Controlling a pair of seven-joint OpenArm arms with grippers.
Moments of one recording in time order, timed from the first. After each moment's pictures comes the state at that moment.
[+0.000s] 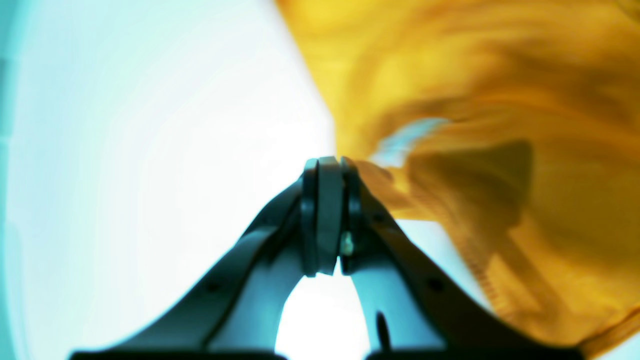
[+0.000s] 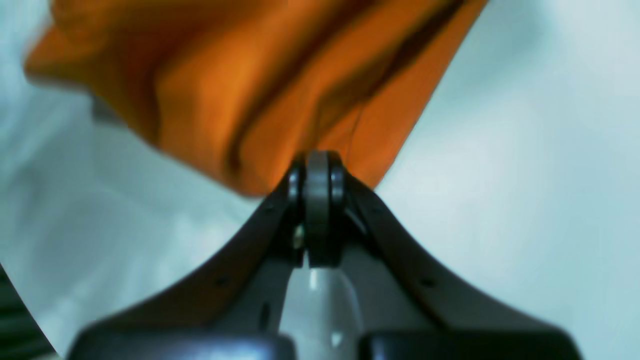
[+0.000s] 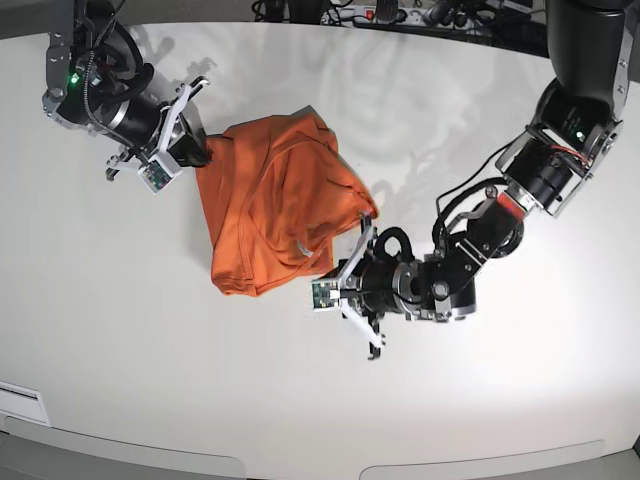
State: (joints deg) left arm -39.1 -24.2 49.1 80.0 -14.1 -43.7 28.4; right arm -20.7 17.2 8.4 114.5 27.0 40.7 -49.0
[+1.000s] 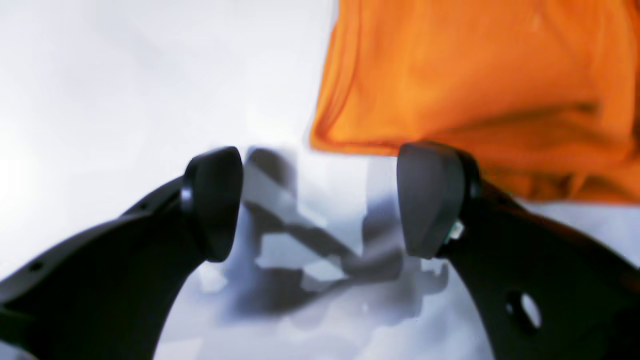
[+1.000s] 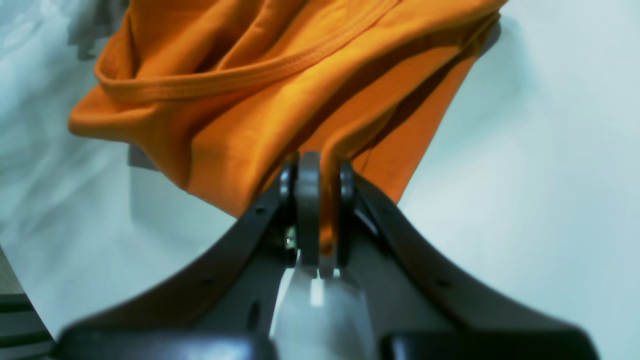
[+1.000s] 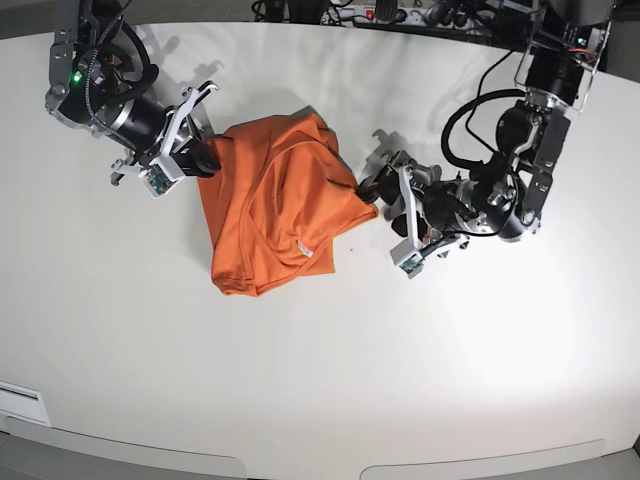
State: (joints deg) left arm -10.0 -25.8 22.4 94.3 -46.0 -23.1 65.7; right arm -20.7 15.6 8.7 115.7 28.2 40.7 -48.0
